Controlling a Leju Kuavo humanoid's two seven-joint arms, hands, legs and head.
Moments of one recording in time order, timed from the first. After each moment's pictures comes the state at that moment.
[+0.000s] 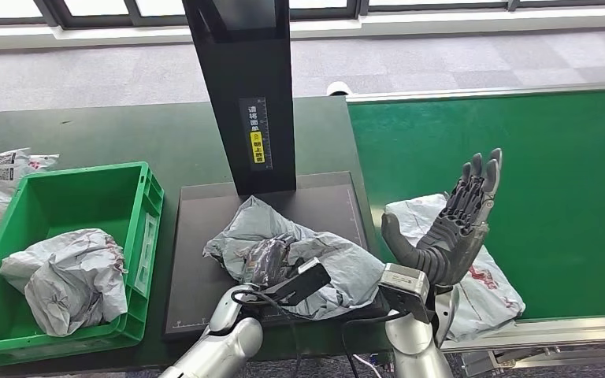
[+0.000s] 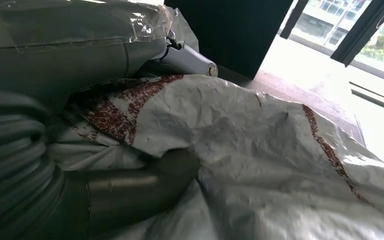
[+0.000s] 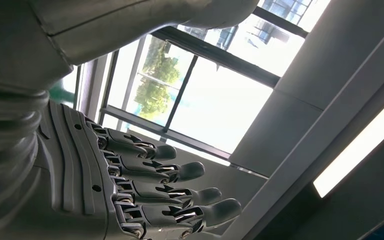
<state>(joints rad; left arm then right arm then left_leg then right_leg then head) -0.44 -0.38 -0.47 -0.49 -0.89 0.54 -0.15 -0.05 0.33 0.01 -1.59 0.59 -0.70 -0.70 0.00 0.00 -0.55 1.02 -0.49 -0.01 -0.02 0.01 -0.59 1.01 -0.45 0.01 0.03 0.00</state>
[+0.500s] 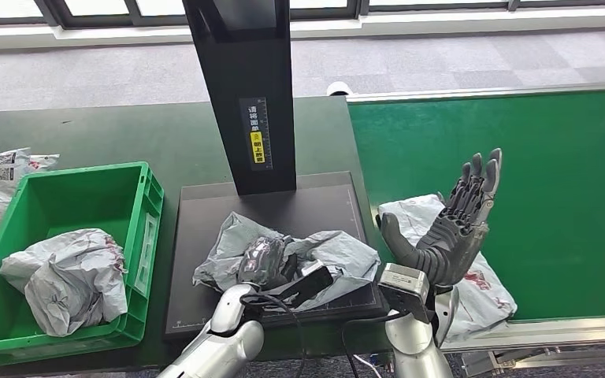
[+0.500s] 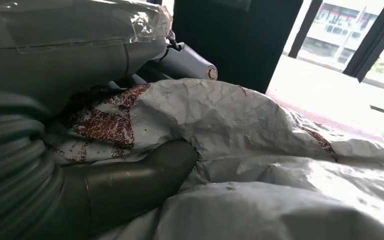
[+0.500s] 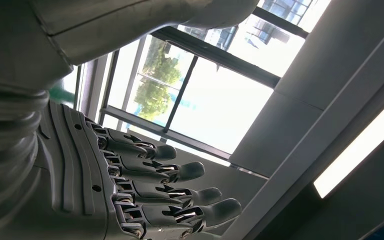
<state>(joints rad) -0.43 -0.38 -0.48 -0.51 -1.06 0.65 -0.09 -0.05 0.33 0.01 -1.59 0.59 -0.70 -0.70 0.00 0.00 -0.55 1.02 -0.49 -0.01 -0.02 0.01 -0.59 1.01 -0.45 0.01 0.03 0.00</state>
